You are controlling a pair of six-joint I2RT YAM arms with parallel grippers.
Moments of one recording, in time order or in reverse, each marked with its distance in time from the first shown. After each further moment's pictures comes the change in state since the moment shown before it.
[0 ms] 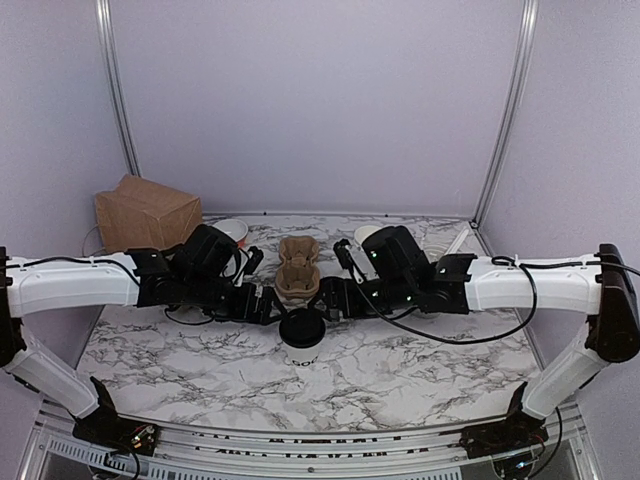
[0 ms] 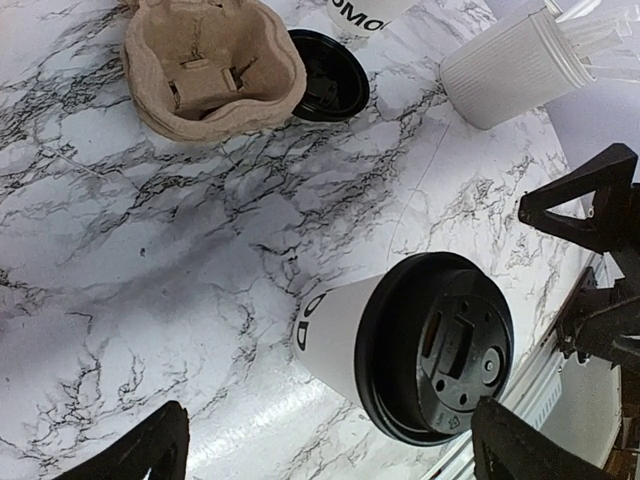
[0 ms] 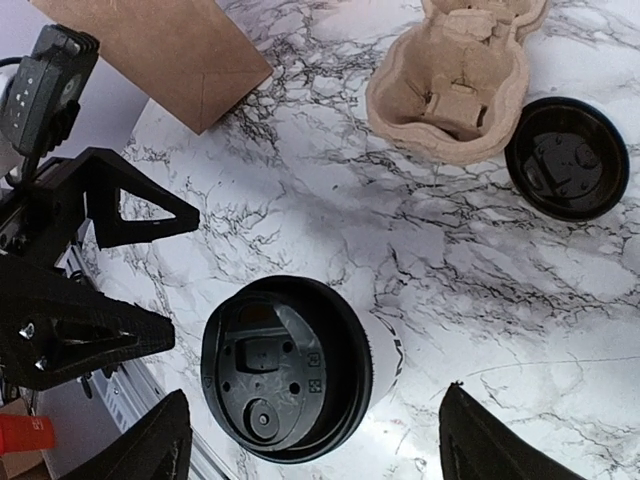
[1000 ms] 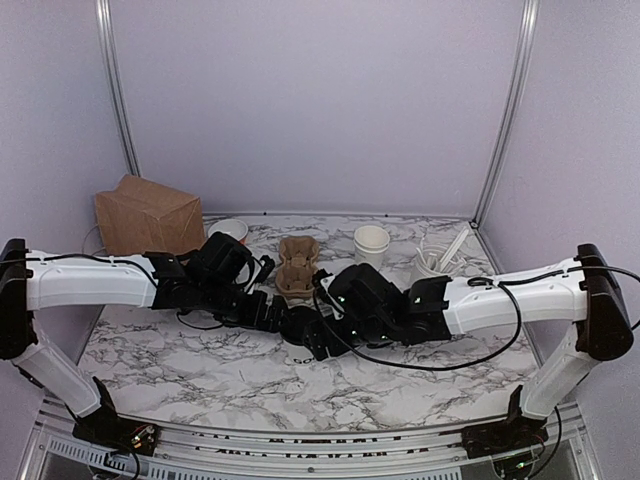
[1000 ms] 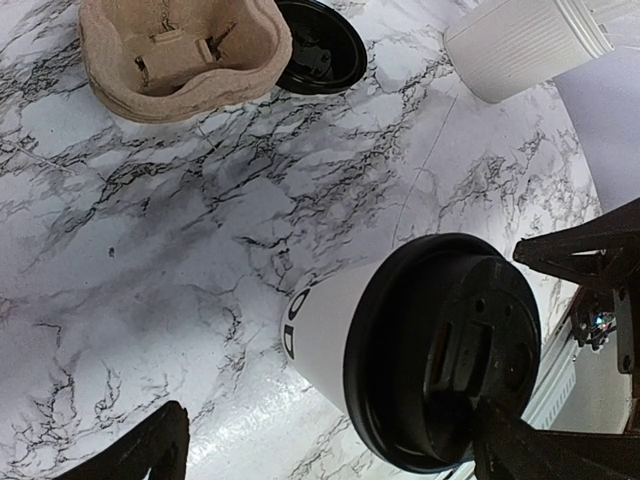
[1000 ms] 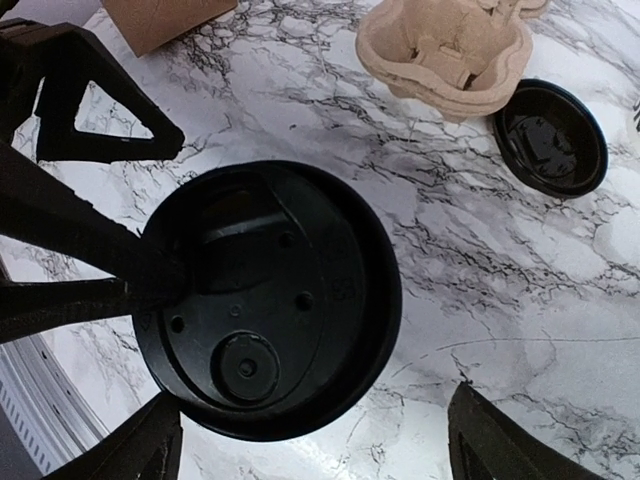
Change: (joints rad) left arm -0.027 0.093 0.014 0.034 0.016 0.018; right arm 0.187 0.079 0.017 -0.089 0.315 -0.121
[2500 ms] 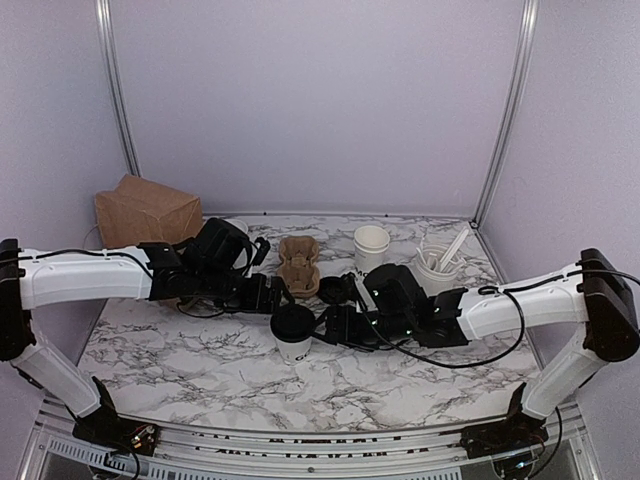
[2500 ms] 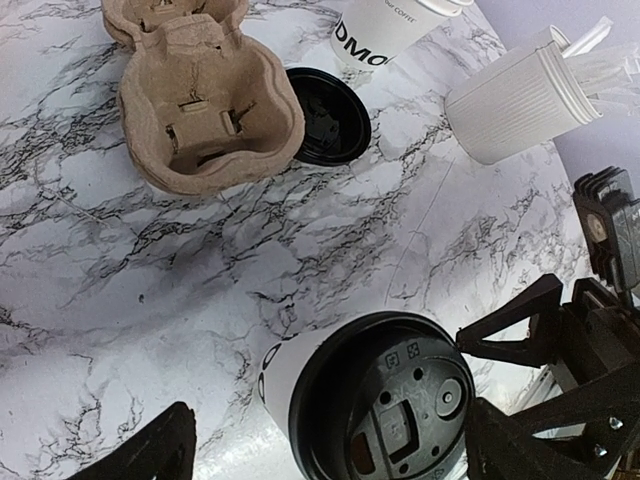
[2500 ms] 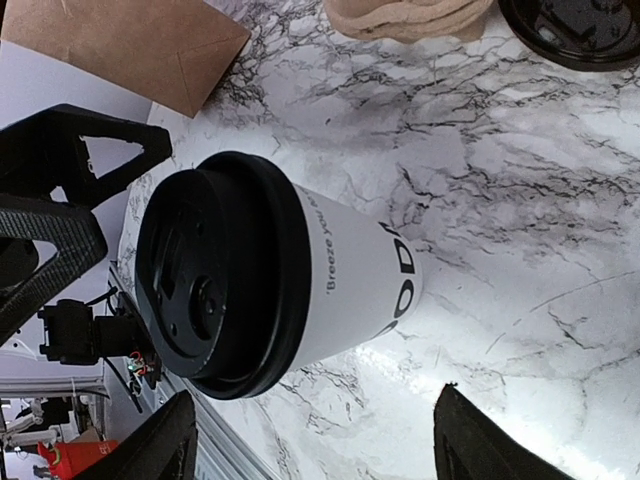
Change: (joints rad) left arm 0.019 -0.016 0.059 -0.002 -0.073 -0.040; right arm -0.140 -0.069 -0.246 0.371 -0.336 0.403
